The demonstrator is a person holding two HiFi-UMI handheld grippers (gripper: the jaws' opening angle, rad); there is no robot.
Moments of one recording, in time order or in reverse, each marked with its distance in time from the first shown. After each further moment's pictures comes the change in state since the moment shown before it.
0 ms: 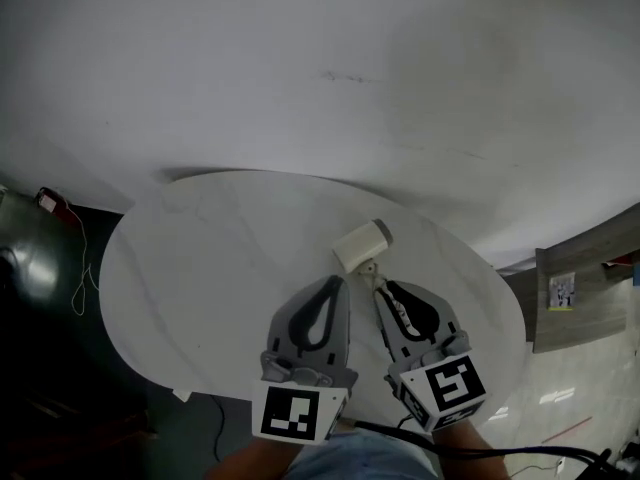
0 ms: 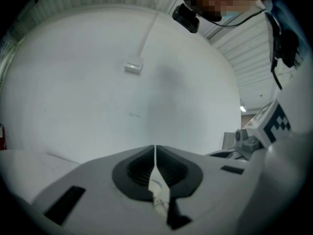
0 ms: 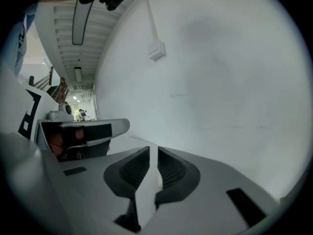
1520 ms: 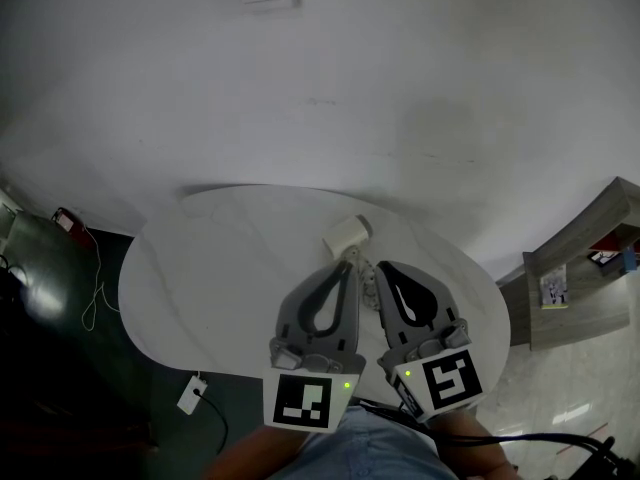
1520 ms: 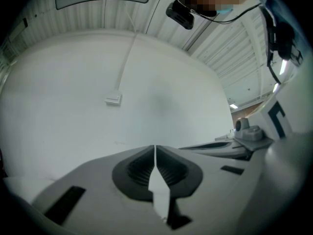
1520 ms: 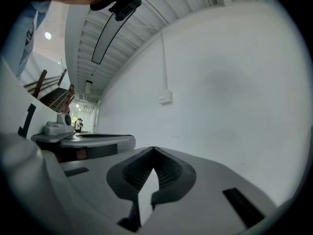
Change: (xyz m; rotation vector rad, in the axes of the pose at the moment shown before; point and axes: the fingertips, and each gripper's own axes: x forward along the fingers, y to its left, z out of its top) left arm -0.075 -0.092 0.069 0.156 -0.163 -0.030; right arm -0.122 0.035 0.077 -0.133 -0.363 -0.050
